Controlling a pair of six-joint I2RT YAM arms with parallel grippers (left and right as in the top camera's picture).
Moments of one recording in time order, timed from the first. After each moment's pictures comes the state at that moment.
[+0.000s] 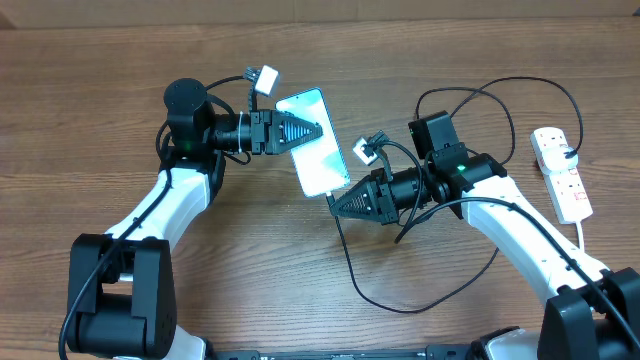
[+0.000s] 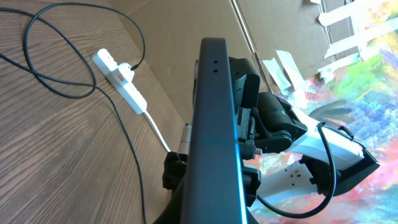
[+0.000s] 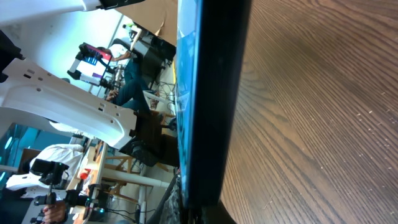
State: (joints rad) left arm -0.12 1.71 0.97 0.71 1.47 -1.04; right arm 0.35 1.54 1.01 -0.56 -1.24 -0.11
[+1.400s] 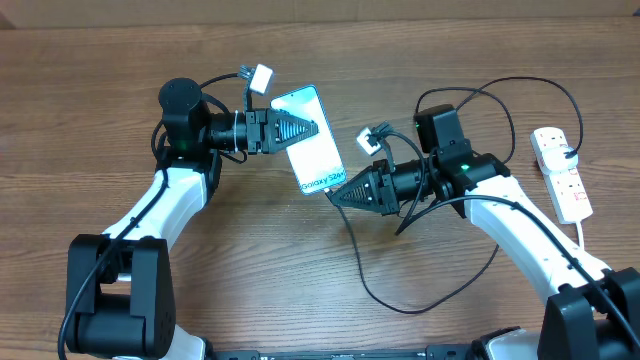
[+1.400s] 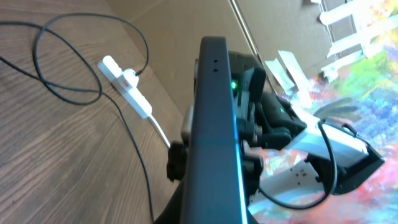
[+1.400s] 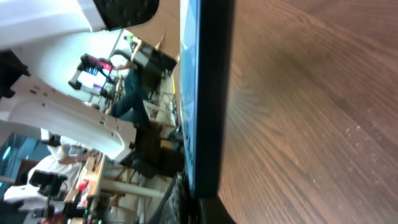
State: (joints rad) left arm -0.10 1.71 0.97 0.71 1.47 -1.01; right arm 0.32 1.54 1.00 -0.43 -1.25 0.00
